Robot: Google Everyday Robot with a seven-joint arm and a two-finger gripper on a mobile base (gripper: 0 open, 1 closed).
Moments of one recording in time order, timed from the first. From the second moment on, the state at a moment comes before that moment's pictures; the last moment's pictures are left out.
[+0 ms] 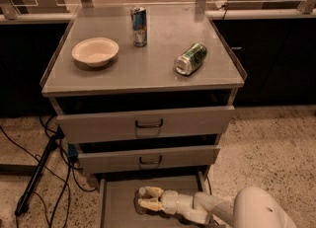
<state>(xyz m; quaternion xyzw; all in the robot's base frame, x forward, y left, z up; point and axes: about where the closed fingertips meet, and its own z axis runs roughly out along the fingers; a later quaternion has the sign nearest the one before) 0.500 0.050 0.256 -0.35 0.60 0.54 0.48</state>
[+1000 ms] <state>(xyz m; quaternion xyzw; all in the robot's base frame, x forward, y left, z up) 0.495 0.062 0.228 -0.33 0.61 0.55 0.47</state>
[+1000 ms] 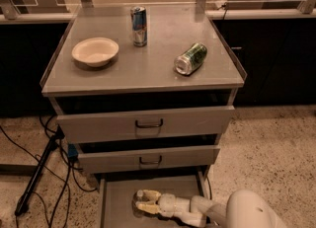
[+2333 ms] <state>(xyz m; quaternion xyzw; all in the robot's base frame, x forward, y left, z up) 0.492 0.061 0.221 -0.32 0.61 0.55 0.47</state>
